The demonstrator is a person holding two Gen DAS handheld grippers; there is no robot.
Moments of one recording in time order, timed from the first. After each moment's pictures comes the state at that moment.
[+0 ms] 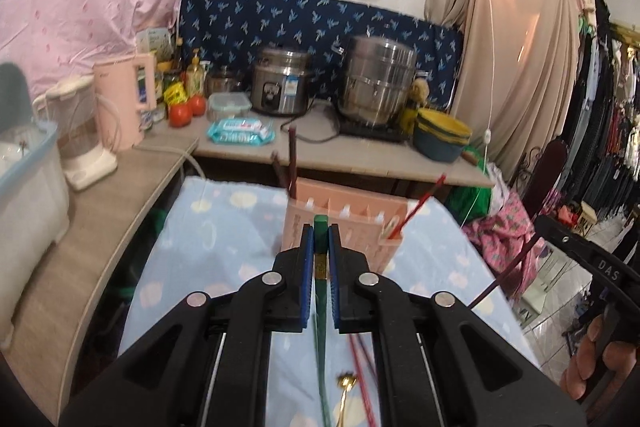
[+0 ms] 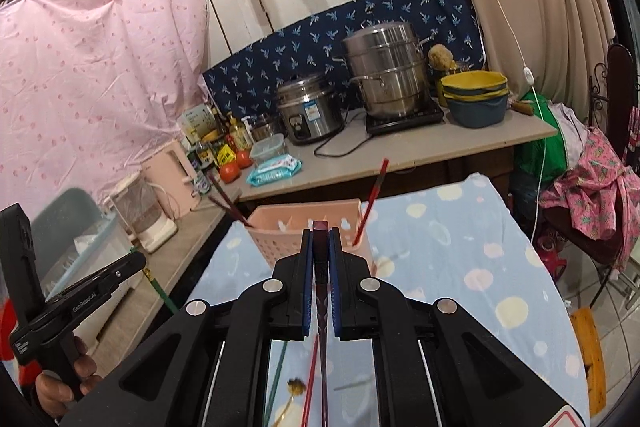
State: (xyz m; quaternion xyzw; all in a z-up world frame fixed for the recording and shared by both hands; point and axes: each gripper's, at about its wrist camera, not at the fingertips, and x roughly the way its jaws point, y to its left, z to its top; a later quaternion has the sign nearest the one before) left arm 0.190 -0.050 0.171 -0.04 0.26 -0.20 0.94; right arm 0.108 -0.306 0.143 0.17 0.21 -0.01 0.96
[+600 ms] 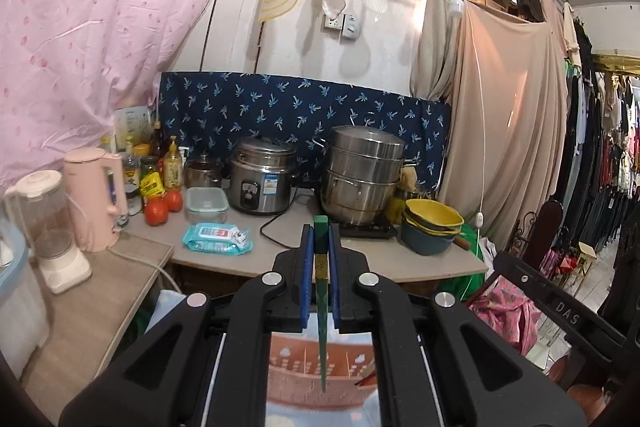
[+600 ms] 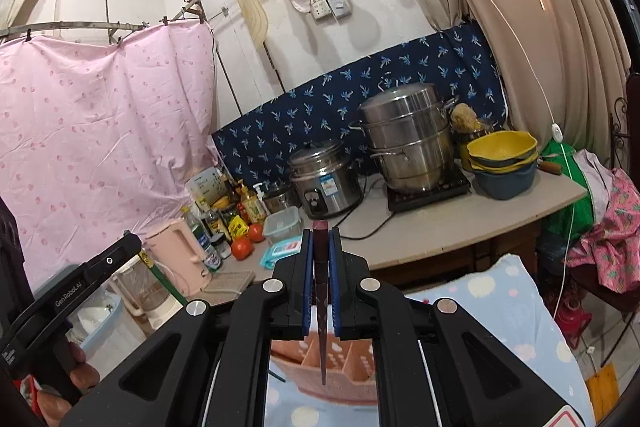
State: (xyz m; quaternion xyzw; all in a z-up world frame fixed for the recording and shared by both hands) left arm 0.272 -0.094 0.263 -0.06 0.13 -0.22 0.97; right arm 0.211 -0.323 0.219 0.18 0.12 -0.01 0.98
